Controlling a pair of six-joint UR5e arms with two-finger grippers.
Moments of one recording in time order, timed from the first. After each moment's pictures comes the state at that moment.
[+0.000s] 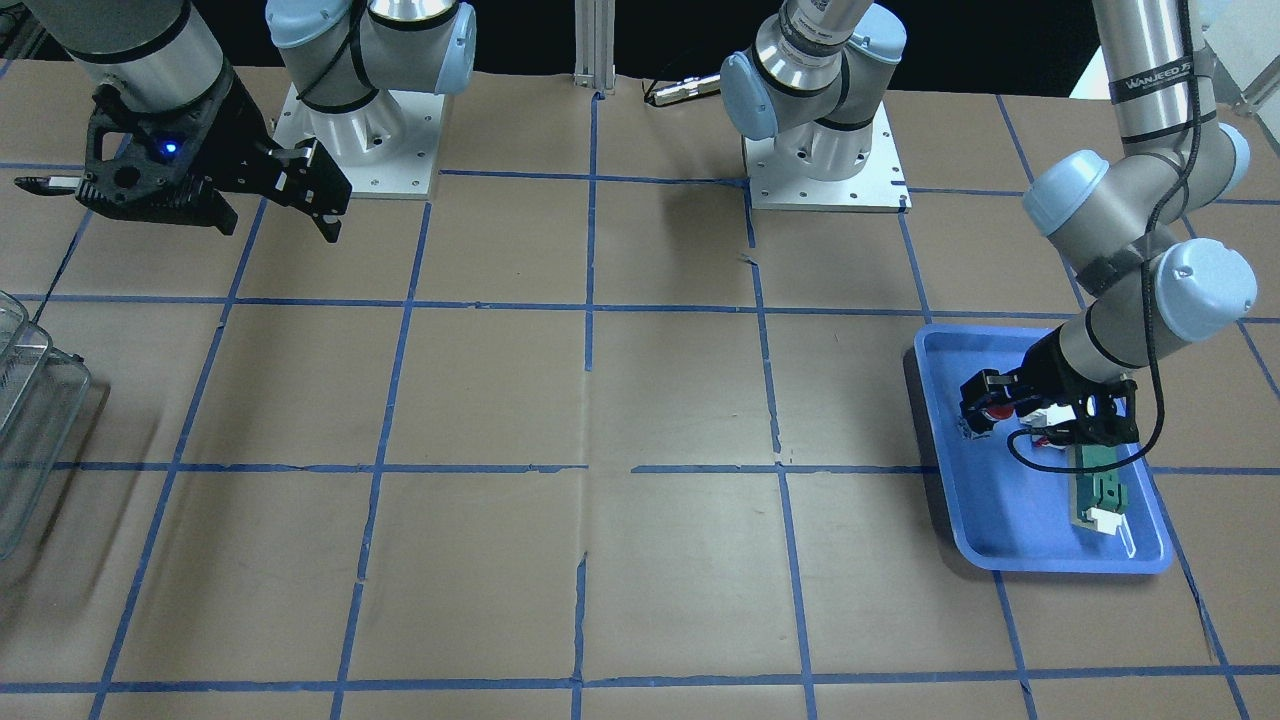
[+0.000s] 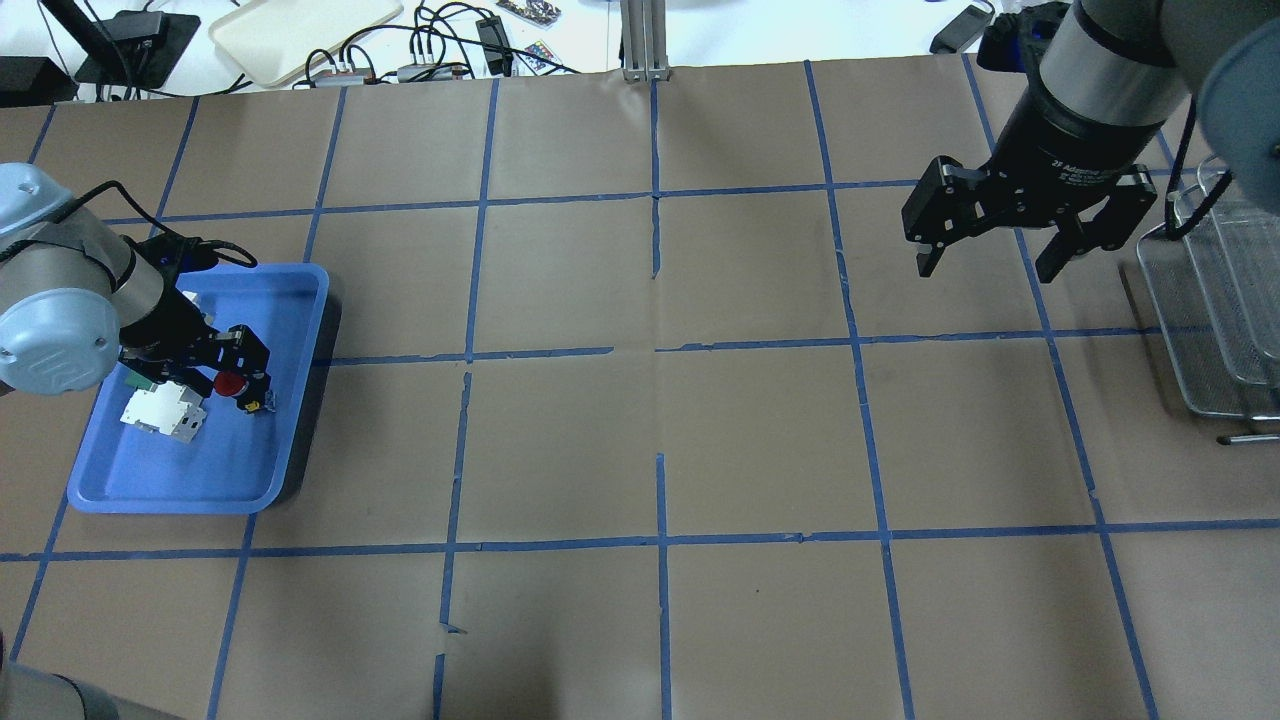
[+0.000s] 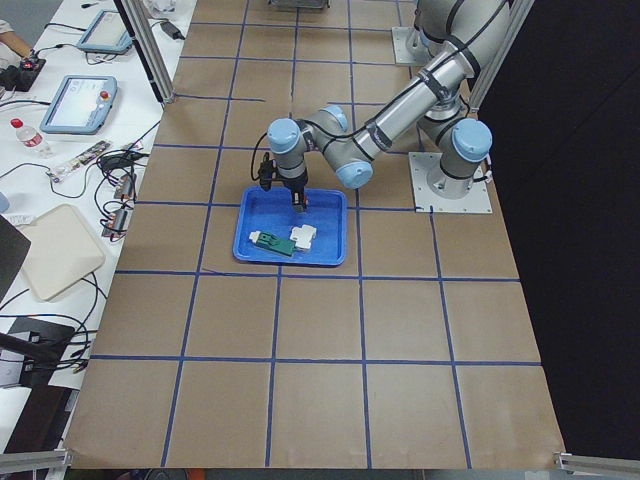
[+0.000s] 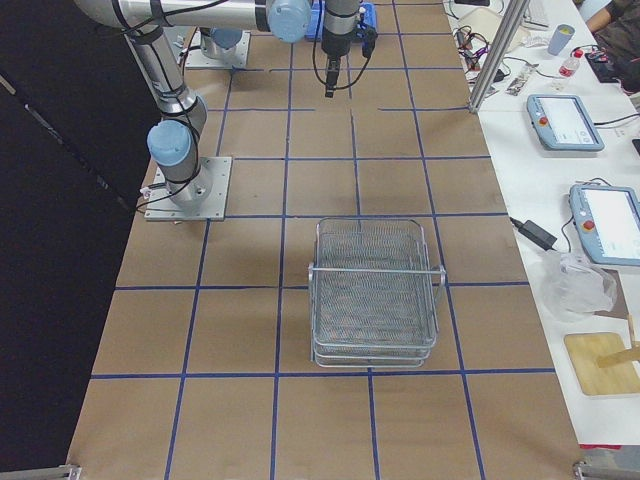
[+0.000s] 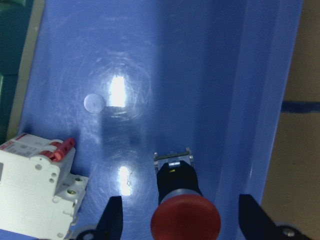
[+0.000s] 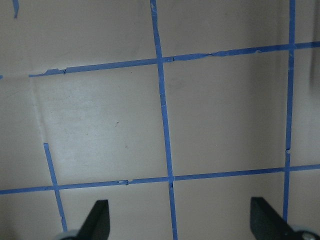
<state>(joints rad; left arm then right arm) -1.07 -1.86 -1.94 -1.03 1.58 0.45 1.50 -1.62 1.62 -1.49 -1.54 0.02</state>
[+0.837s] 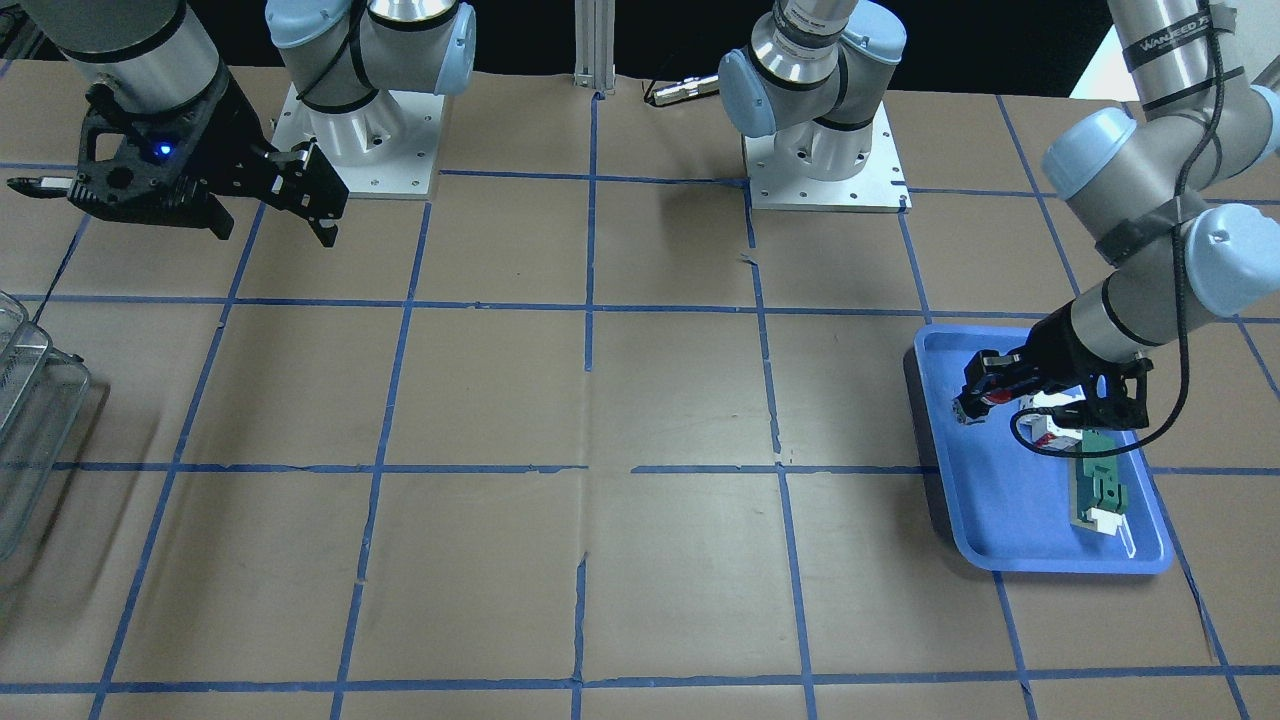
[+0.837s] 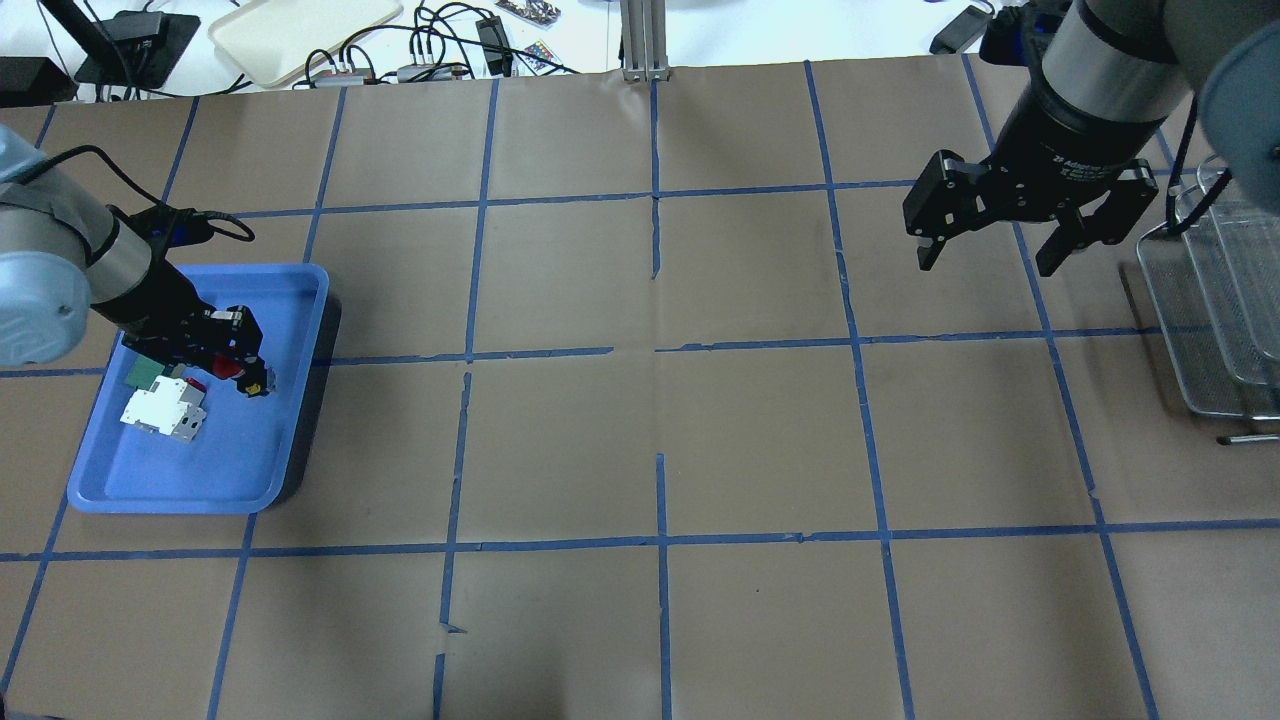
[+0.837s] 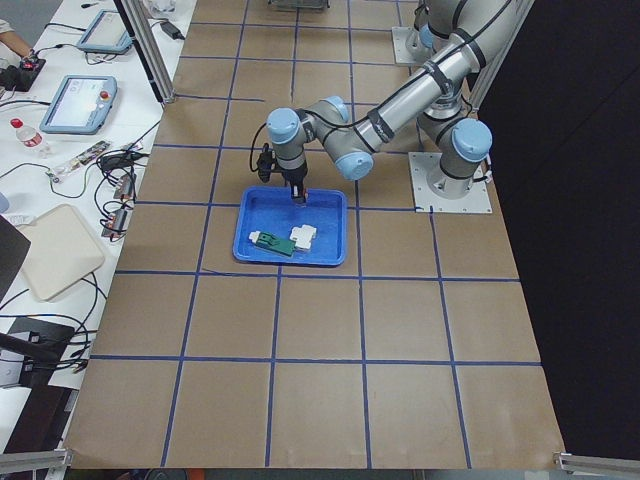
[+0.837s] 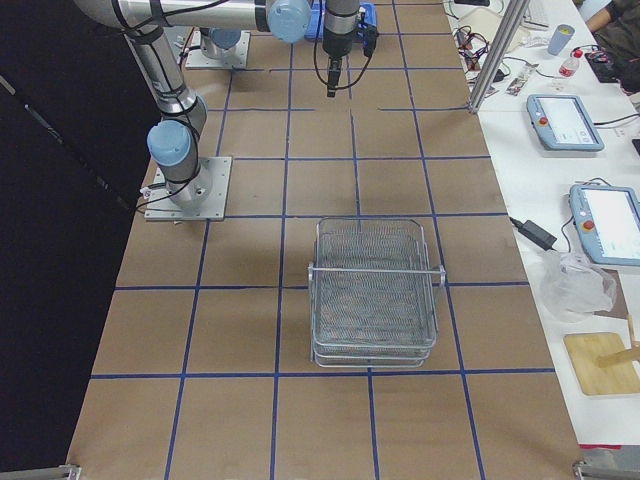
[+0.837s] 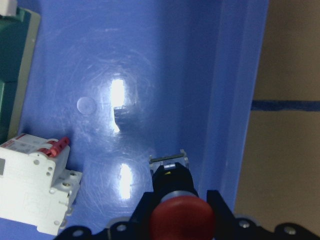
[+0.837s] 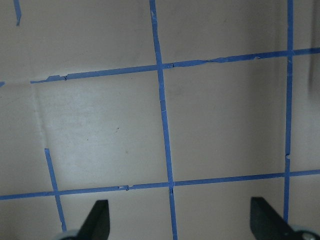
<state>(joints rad) -1.11 -1.78 -1.84 -1.27 1.48 0.43 1.50 -1.62 1.62 -1.52 -1.53 0.02</state>
